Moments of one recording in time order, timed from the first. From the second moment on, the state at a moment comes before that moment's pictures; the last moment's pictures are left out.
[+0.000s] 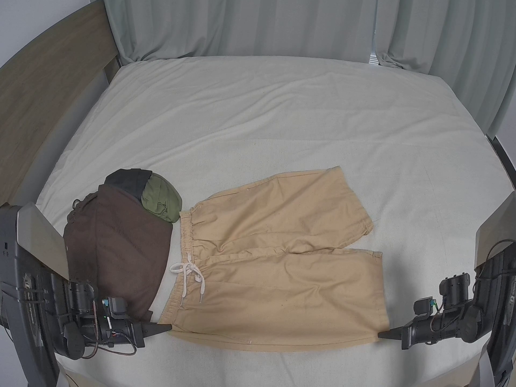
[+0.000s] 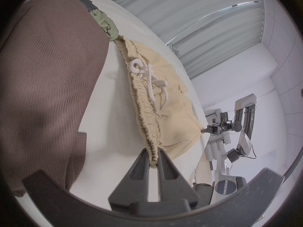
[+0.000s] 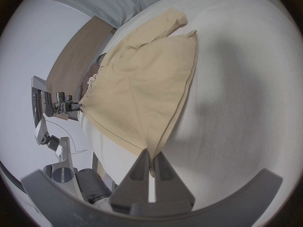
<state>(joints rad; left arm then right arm) 0.06 2.40 -0.05 -1.54 -0.87 -0.09 0.01 2.32 -0.02 -1.31 0.64 -0.05</state>
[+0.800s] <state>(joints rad) 0.05 2.44 -0.06 -1.55 -0.87 -0.02 0.00 2.27 -0.02 -1.45 0.70 -0.02</state>
